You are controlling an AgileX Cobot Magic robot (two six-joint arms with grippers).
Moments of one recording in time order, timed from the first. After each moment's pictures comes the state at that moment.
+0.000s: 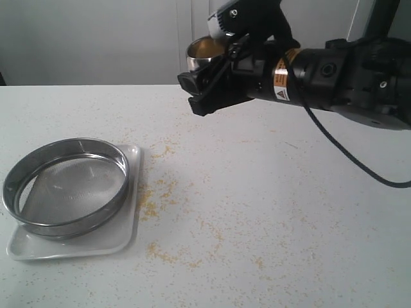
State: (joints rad) left arm -0.05 0.00 0.02 -0.07 0.42 0.10; right arm 0.51 1.54 -1.01 -0.90 -0.27 0.68
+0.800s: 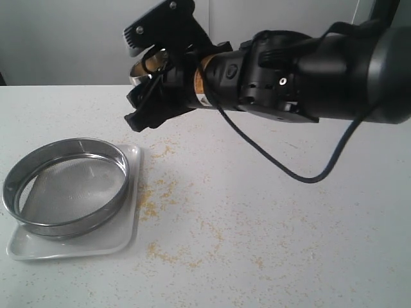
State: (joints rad) left arm -0.05 0.00 0.02 -0.07 0.42 0.10; right arm 0.75 1.69 -1.23 -0.90 0.04 0.68
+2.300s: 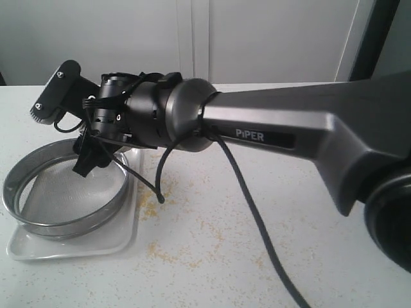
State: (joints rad) left arm -0.05 0.00 0.02 -0.07 0.42 0.10; right arm 0.96 2.12 -1.72 -0.83 0.51 0.38
